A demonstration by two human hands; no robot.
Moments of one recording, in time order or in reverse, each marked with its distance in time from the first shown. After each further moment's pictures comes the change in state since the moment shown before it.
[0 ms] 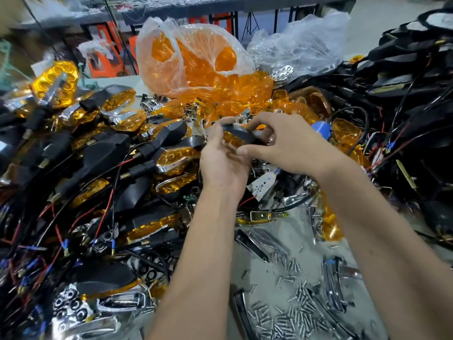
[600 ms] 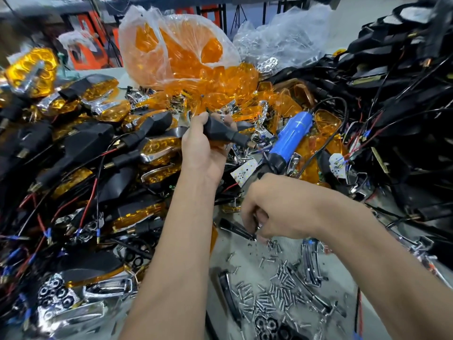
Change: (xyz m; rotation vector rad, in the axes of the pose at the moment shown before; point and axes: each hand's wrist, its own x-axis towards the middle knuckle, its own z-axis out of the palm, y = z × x) left_hand 0.008 0.005 -0.001 -0.005 0.065 -0.011; right_hand -0.082 -0.022 0.015 -0.254 -0.589 -0.137
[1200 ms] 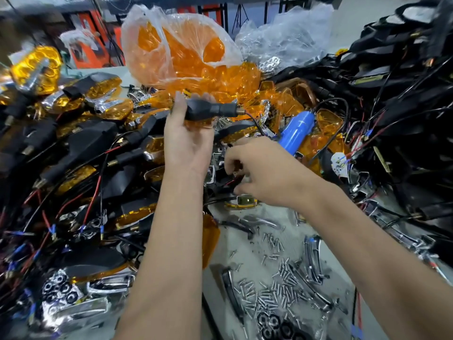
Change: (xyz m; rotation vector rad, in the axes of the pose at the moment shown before) left_hand -0.003 0.031 -0.002 -0.185 -0.072 0.125; right_hand 0.030 -0.001 -0.014 -0.016 0.440 -0.013
